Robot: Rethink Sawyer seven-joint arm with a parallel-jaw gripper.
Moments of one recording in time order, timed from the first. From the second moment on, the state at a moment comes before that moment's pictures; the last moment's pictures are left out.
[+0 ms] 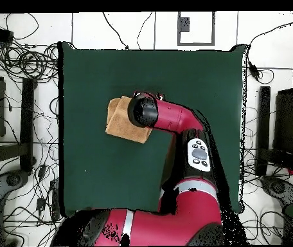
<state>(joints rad) -0.11 -0.35 -0.06 1.36 0.09 0.29 1.63</state>
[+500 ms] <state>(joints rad) -0.11 -0.35 -0.07 1.35 0.09 0.31 1.63</state>
